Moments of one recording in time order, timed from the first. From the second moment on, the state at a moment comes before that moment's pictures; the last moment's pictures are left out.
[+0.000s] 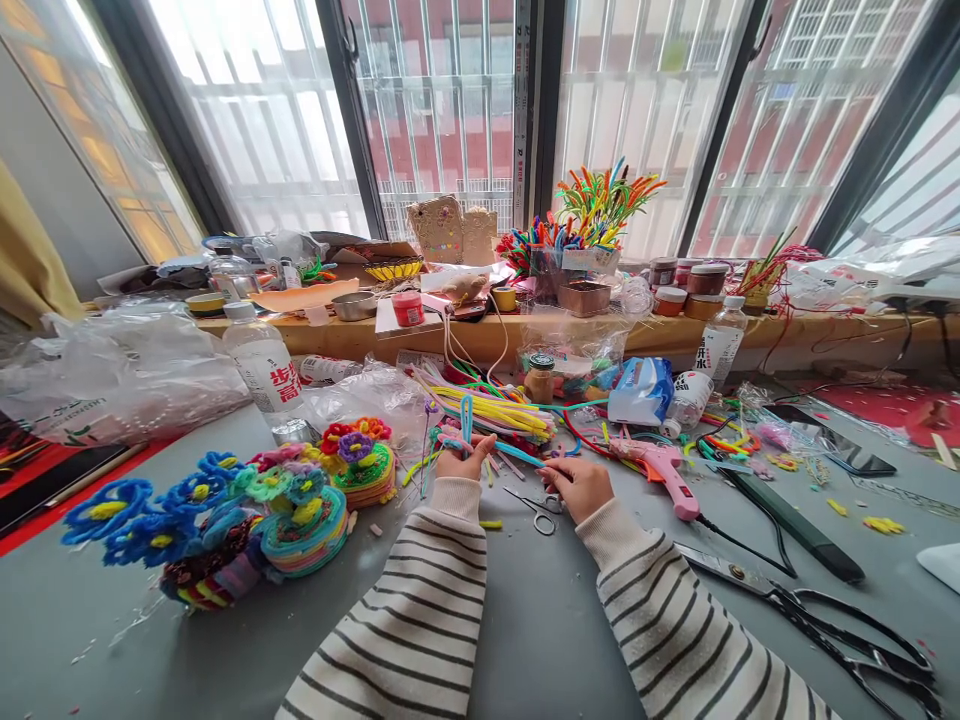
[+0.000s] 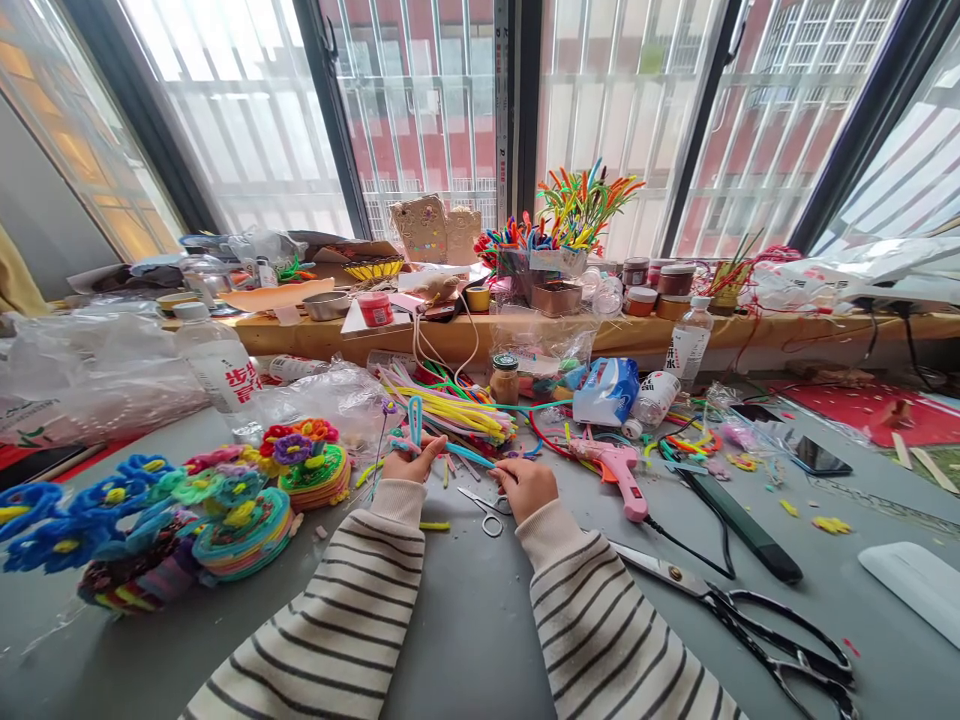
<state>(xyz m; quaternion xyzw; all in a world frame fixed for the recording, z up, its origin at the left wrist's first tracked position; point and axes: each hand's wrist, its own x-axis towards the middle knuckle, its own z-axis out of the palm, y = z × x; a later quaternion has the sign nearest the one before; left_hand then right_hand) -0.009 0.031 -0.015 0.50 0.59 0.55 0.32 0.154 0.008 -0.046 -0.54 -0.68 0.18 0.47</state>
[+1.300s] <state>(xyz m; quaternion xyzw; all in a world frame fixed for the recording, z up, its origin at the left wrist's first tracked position) 0.009 0.024 -0.028 0.67 0.47 0.42 0.39 0.156 0.008 -0.025 -0.35 -0.22 0.61 0.68</state>
